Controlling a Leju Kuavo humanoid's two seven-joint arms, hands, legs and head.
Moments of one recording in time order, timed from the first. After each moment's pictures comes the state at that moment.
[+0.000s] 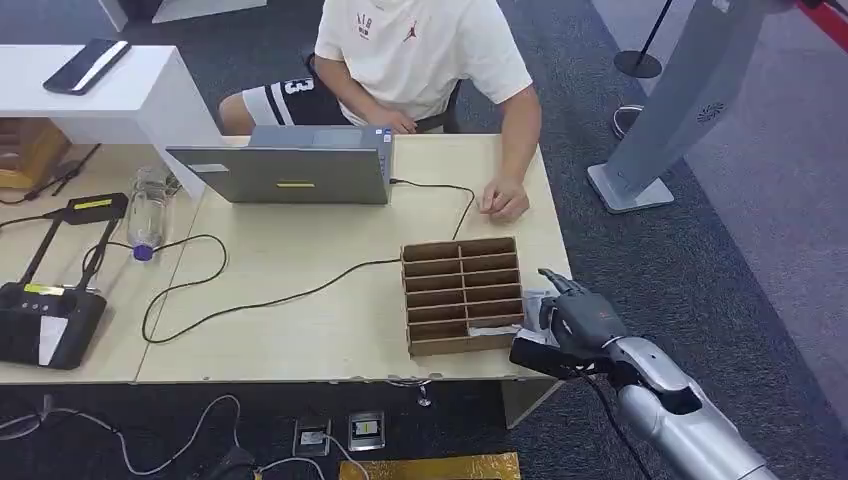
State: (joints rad) left arm -0.20 0.13 -0.83 -0.22 0.24 0.46 -0.21; right arm -0.30 -0.50 0.53 -1.29 0.71 -0.07 -0.15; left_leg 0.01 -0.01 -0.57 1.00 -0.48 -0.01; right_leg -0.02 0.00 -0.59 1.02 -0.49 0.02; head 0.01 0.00
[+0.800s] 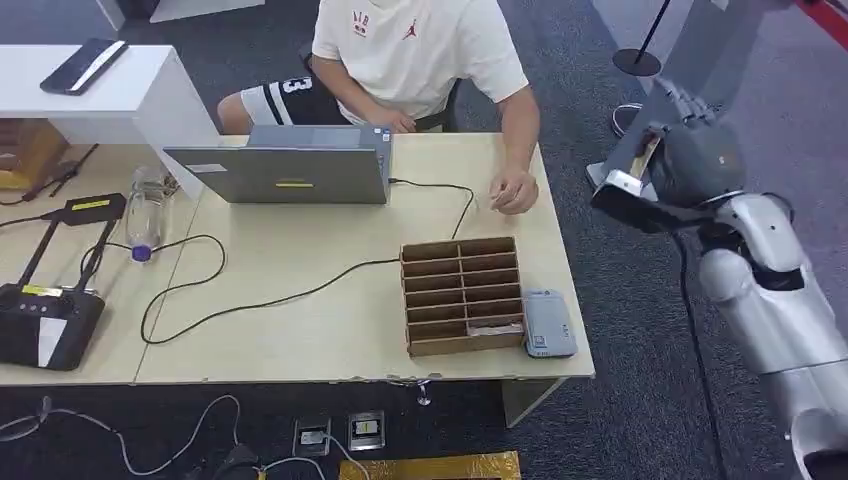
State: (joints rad) left arm -0.21 0.12 -0.83 -0.22 0.20 0.49 -0.22; right arm -0.76 -0.56 0.31 -1.21 0.81 -0.22 -0.30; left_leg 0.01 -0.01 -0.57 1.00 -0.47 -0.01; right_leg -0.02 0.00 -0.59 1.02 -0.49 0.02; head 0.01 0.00
